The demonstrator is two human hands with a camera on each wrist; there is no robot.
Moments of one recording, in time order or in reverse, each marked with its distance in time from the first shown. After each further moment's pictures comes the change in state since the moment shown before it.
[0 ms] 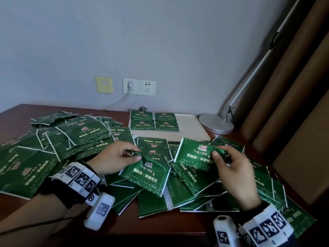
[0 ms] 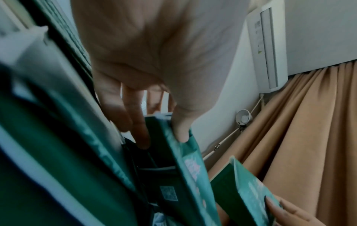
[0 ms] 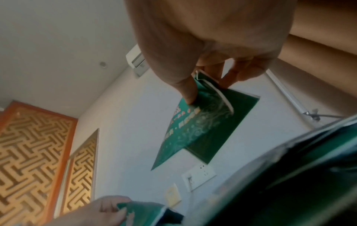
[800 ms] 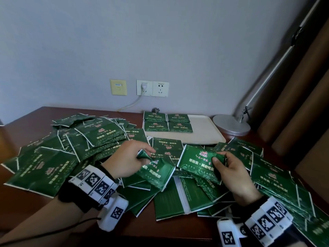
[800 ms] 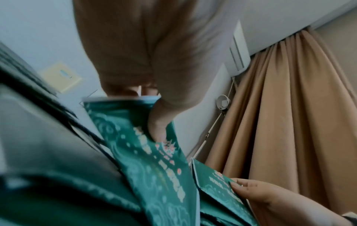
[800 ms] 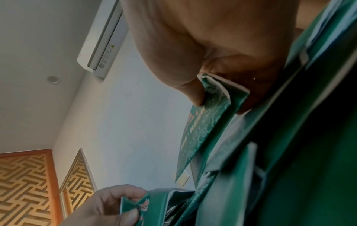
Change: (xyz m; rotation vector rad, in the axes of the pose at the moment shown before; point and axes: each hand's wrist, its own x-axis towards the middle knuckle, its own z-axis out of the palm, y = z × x) left_hand -0.010 0.011 -0.008 0.204 0.130 0.029; right_hand 0.008 -0.005 0.044 0.363 -0.246 0.297
